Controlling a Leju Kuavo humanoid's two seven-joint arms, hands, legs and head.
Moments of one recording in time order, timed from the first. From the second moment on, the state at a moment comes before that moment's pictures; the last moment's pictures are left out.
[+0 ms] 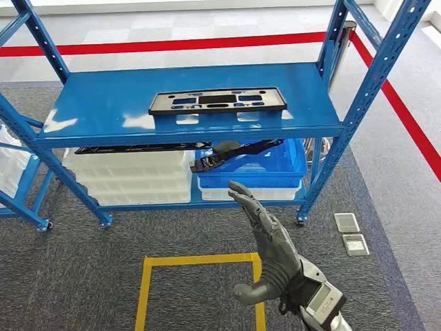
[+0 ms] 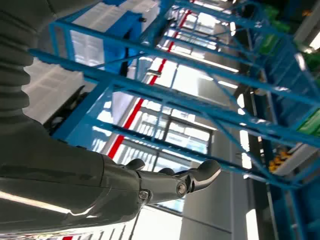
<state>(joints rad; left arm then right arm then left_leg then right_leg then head) -0.09 -0.17 1.26 -0.23 -0.88 -0.02 -0.07 -0.02 -0.03 0.46 -1.86 0.05 0.24 -0.66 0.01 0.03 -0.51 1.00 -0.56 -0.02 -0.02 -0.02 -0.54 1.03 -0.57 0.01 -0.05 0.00</state>
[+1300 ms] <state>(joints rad) -0.10 -0.17 1.29 -0.23 -0.90 -0.02 -0.08 -0.02 -0.05 0.51 -1.97 0.03 0.24 -0.68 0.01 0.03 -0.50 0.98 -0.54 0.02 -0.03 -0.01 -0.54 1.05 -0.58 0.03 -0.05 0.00</state>
